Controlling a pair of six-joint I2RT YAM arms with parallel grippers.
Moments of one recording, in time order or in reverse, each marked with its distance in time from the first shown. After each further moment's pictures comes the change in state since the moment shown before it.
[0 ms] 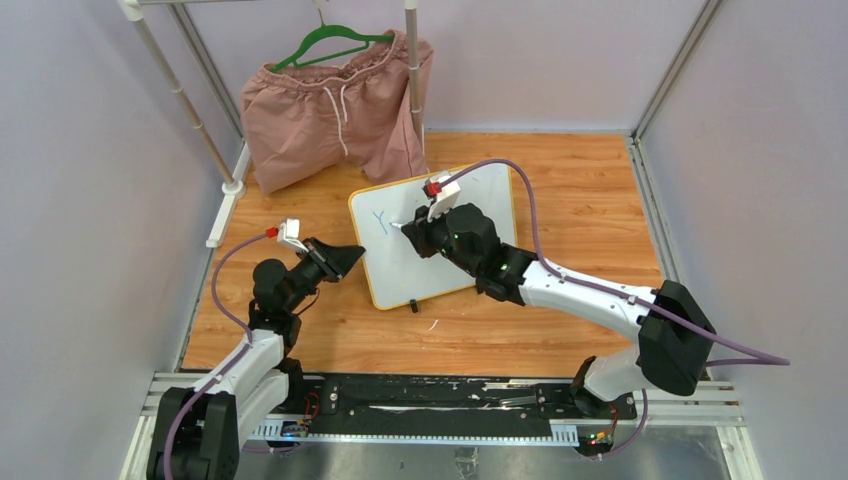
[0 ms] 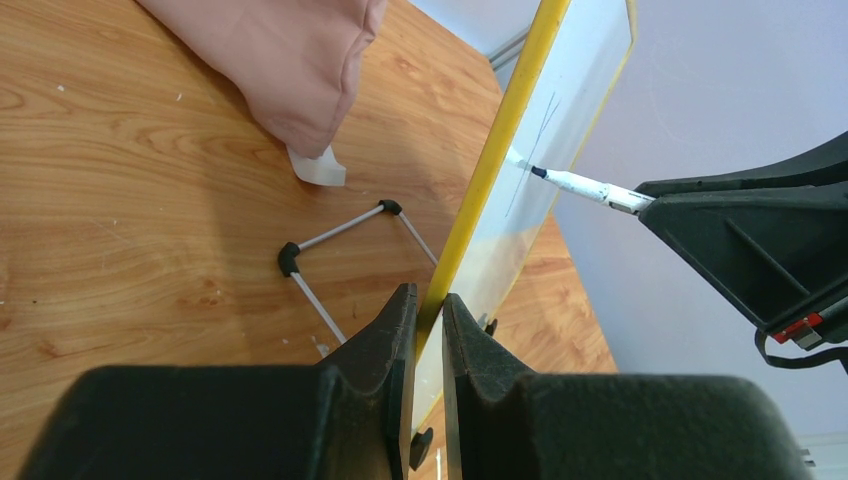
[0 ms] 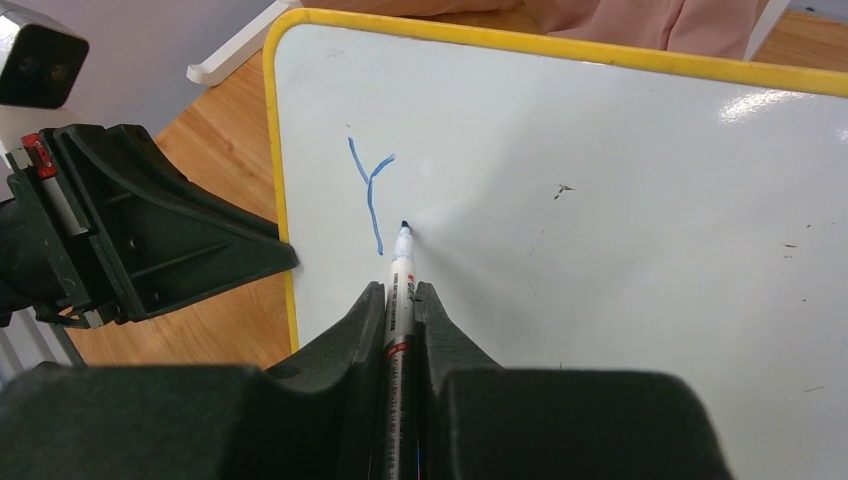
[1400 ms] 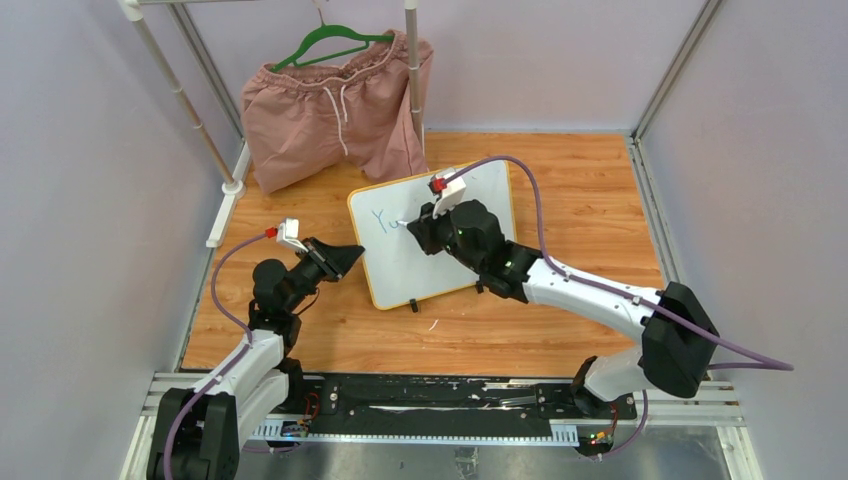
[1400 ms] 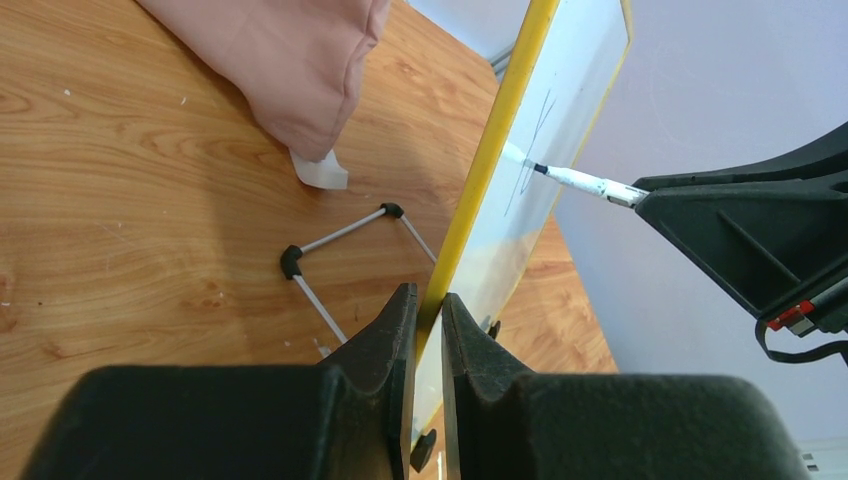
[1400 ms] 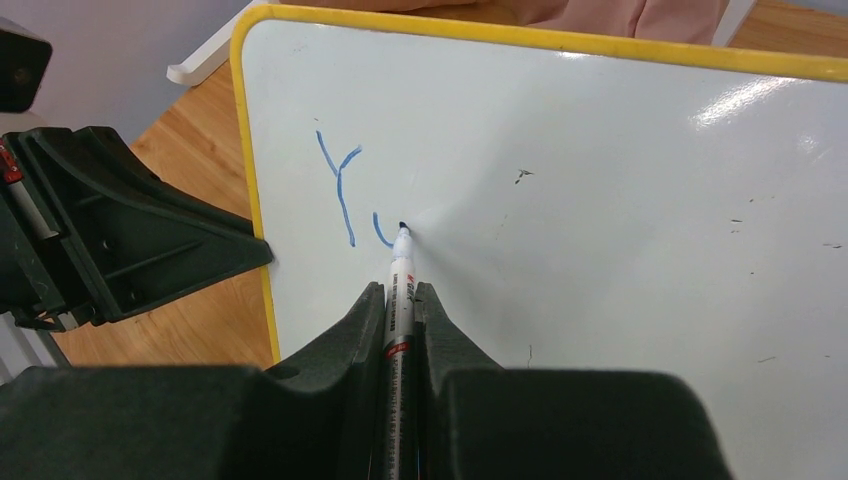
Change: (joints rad) left arm 0.000 -0.005 0.000 -0.002 -0.001 0.000; right arm -0.028 -0.015 -0.002 -0.035 -0.002 0.005
